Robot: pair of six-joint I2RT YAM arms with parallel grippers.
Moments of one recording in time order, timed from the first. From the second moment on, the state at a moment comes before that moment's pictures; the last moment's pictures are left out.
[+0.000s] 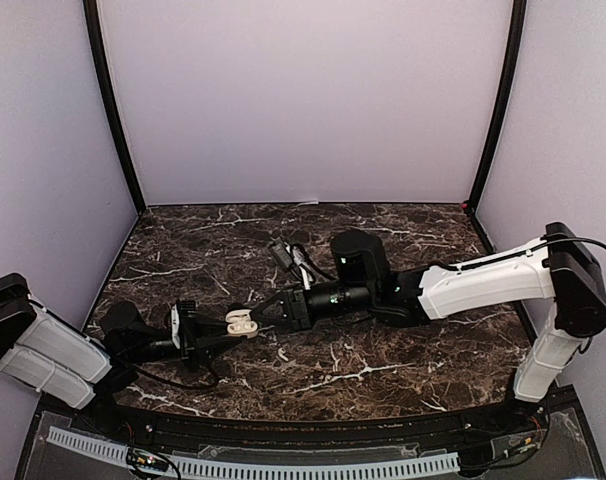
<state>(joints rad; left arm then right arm) -0.75 1.31 0.03 1.29 0.56 0.11 1.10 1.70 1.04 0.37 -0.52 0.60</state>
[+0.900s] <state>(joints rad) -0.77 1.38 0.18 1.26 0.46 0.13 1.15 1.56 0.93 0.53 -0.36 0.76</state>
